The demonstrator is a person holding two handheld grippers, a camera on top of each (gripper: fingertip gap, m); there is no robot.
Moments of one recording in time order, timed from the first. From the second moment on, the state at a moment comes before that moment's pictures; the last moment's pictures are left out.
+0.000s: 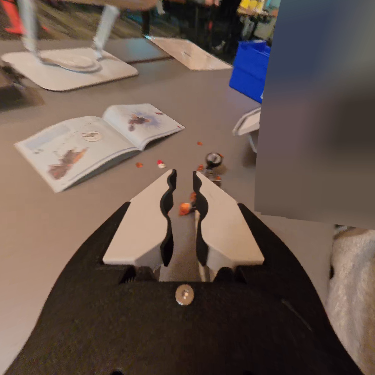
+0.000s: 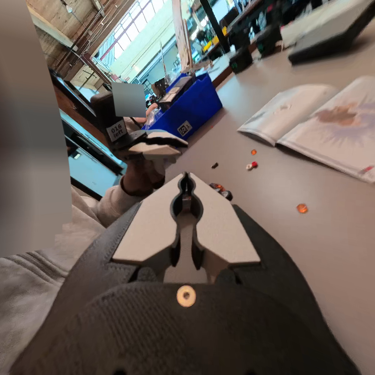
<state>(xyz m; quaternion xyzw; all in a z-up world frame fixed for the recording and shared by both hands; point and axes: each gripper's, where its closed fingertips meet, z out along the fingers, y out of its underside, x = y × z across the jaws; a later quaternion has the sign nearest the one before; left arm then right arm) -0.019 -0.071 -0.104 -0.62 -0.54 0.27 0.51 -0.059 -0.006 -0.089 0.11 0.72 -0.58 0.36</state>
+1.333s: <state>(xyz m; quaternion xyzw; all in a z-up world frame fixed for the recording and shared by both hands) 0.006 -0.310 -0.173 -0.47 -0.79 0.30 0.25 -0.057 0.021 -0.047 0.04 0.66 -0.70 0.26</state>
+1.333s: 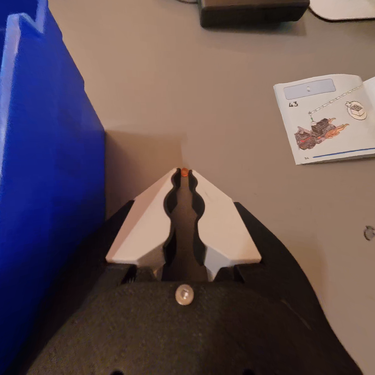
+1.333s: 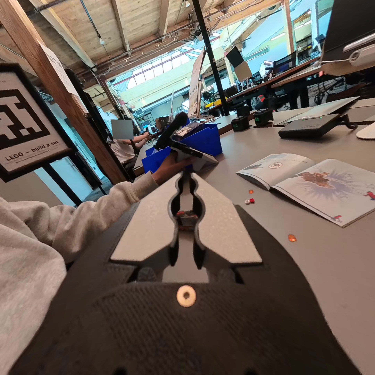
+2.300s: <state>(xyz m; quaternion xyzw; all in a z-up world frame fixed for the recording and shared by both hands) -0.024 0.035 -0.026 -0.40 -0.43 -0.23 0.78 -0.020 0.032 -0.016 -0.16 0.62 -0.76 -0.14</state>
